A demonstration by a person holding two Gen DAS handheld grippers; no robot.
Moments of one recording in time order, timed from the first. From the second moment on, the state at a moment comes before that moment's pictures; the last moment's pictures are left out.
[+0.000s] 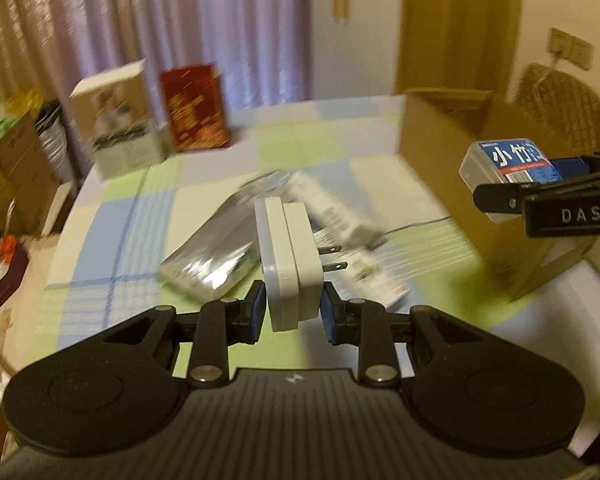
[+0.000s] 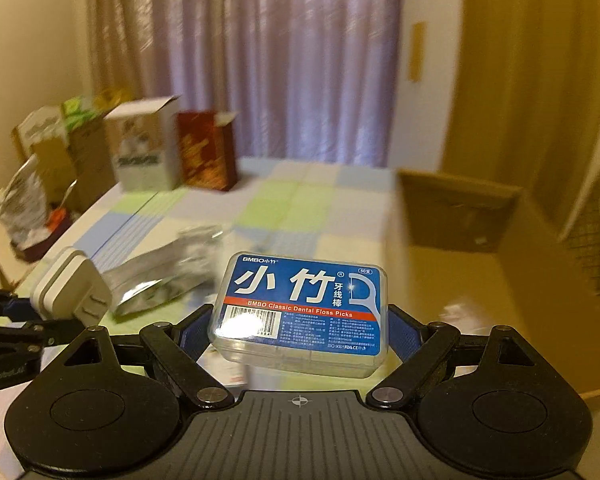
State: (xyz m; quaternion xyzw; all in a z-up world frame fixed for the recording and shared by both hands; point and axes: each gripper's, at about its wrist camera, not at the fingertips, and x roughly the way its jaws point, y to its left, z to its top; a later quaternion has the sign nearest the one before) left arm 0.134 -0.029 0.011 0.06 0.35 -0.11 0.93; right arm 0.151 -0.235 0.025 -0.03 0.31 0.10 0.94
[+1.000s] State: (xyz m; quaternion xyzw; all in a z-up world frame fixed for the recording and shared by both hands) left arm 0.205 -0.271 0.014 0.13 0.33 -0.30 0.89; right arm 0.163 -0.429 0.006 0.02 0.32 -0.01 0.95
